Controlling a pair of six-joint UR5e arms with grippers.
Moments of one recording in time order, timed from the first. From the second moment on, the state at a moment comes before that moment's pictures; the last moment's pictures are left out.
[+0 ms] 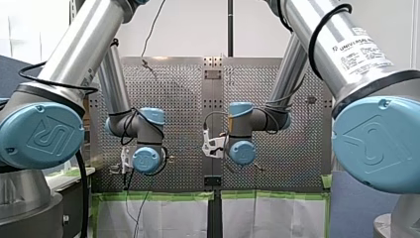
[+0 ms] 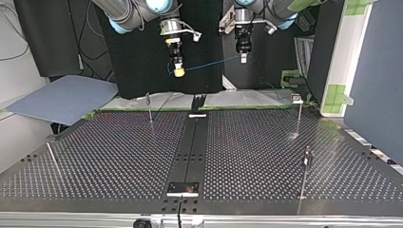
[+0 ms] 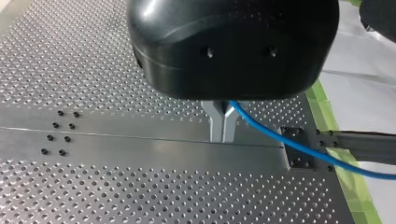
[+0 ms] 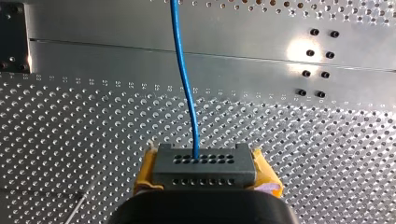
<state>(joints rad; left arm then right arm) -0.54 -2.03 -2.39 -1.97 -2.15 -1.62 2.37 -1.00 2.02 -1.04 1.83 1.47</state>
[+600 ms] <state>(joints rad) -0.54 -2.03 -2.39 -1.97 -2.15 -1.62 2.39 -0.95 2.06 -0.99 1.88 1.53</state>
